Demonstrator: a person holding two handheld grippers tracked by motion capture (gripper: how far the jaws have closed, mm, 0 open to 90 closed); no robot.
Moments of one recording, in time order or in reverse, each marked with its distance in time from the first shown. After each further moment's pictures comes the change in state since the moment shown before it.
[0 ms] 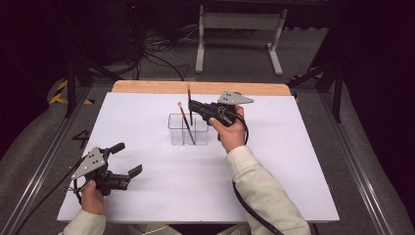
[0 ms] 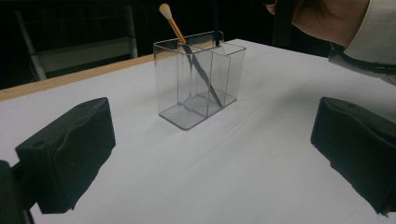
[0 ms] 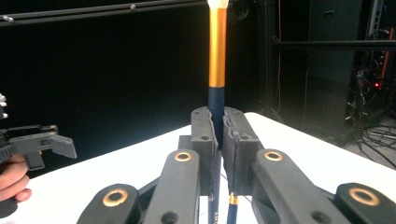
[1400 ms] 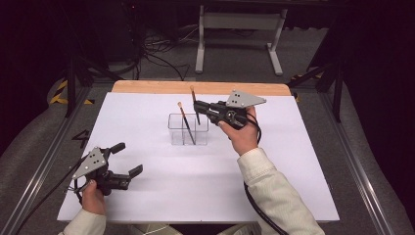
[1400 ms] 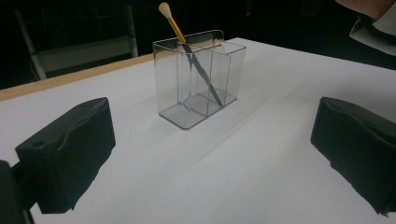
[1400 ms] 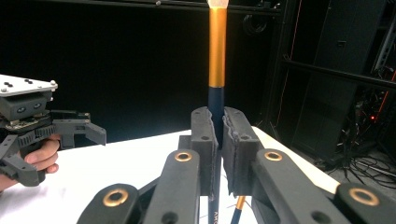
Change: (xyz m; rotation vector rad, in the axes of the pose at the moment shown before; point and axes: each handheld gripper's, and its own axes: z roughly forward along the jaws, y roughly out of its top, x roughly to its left) left arm -0.001 0.000 0.001 0.002 0.002 0.004; right arm 0.026 0.035 -0.034 0.011 0.047 -0.174
